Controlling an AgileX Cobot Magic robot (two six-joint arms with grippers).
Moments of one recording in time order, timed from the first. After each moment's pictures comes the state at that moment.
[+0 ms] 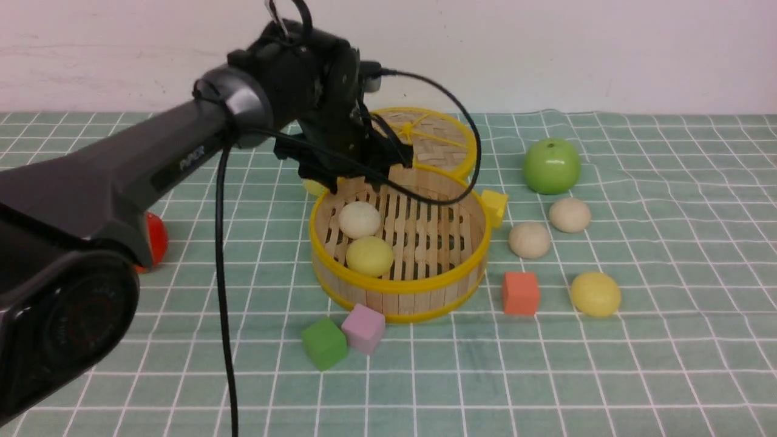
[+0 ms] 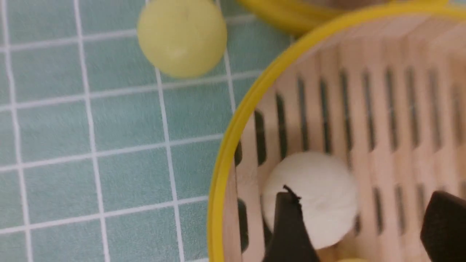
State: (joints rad) right arm -0.07 -0.01 0.01 -0.12 0.39 0.26; left arm -0.44 2.23 -2.14 0.12 0.94 -0.38
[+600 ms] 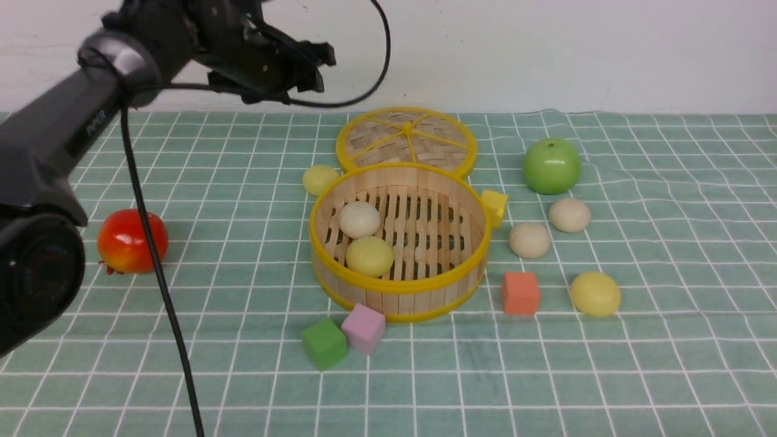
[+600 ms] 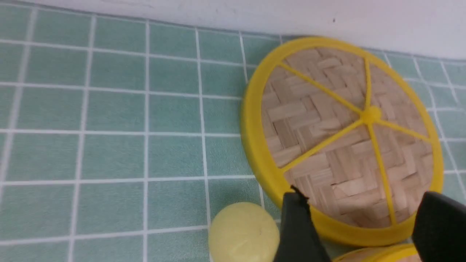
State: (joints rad) right arm -0.07 -0.01 0.01 -0.12 0.39 0.26; left arm -0.20 2.33 -2.28 -0.23 0.67 -0.14
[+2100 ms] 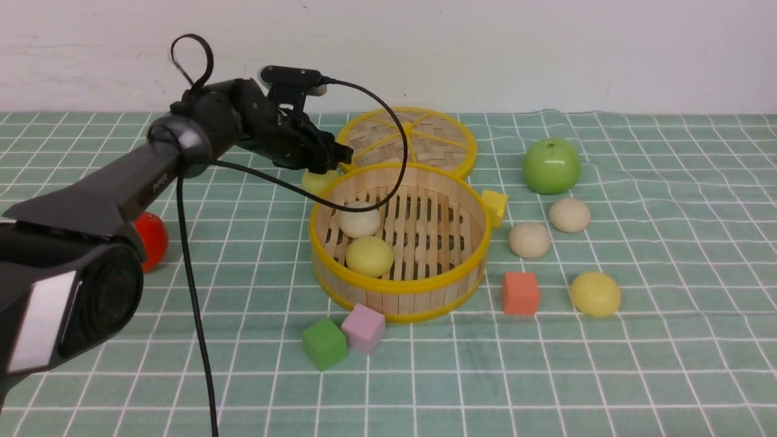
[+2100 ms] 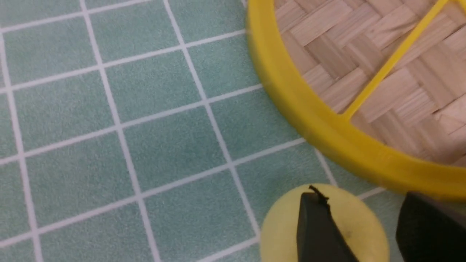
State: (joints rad) right arm -0.07 -0.01 0.01 -0.12 0.39 0.26; left arm -0.20 2.52 -2.28 -0.30 0.56 0.27
